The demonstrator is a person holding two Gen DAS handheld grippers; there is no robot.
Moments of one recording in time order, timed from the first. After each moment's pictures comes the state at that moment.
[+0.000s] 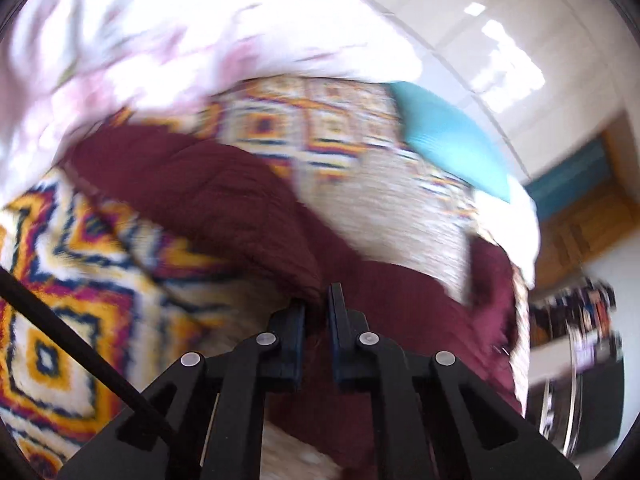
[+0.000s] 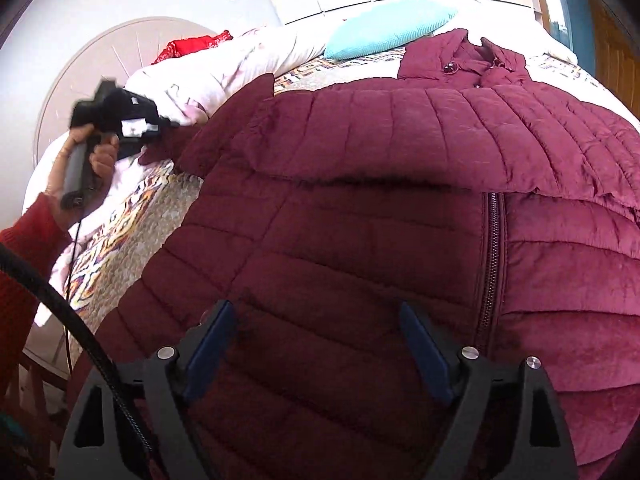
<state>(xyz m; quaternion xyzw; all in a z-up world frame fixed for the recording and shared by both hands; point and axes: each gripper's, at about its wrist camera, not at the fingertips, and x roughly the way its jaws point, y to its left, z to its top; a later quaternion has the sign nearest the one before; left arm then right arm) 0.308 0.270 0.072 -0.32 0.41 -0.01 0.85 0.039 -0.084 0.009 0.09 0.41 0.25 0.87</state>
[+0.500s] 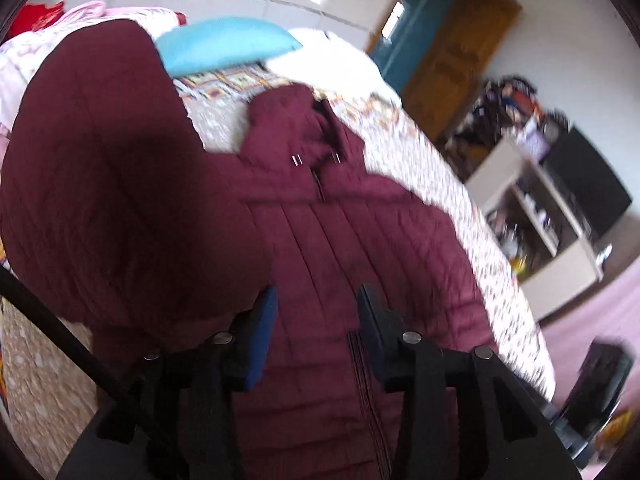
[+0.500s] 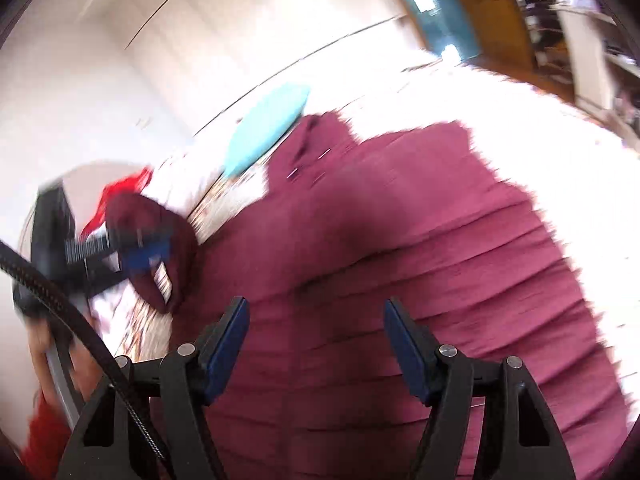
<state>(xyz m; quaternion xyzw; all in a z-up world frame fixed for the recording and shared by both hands) 0.207 -0.013 0.098 -0.06 0.45 -0.25 0.86 -0.014 -0.254 0.069 0.27 0.32 0.08 0.90</state>
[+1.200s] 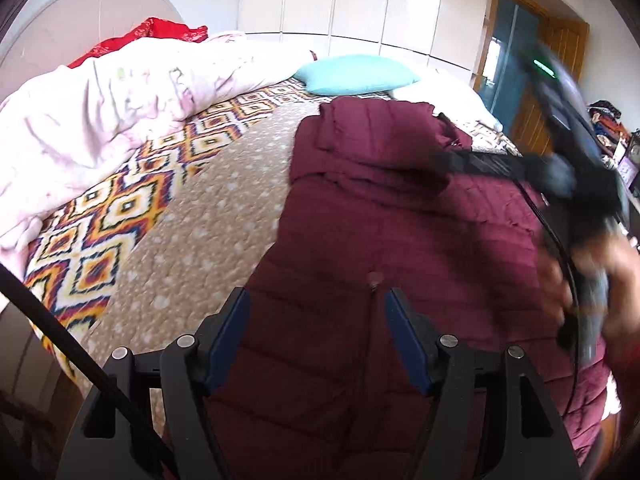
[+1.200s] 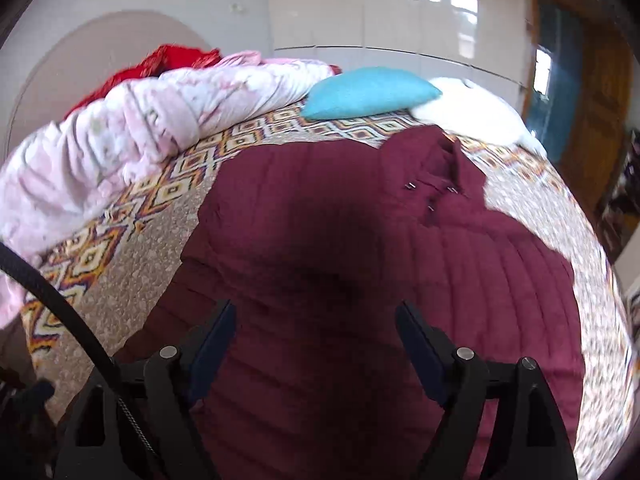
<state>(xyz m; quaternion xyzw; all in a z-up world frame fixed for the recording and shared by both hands) 0.000 0.088 0.074 -0.04 0.37 -0.01 0.93 0.072 -0.071 0.102 -0.04 0.36 0.17 0.92</state>
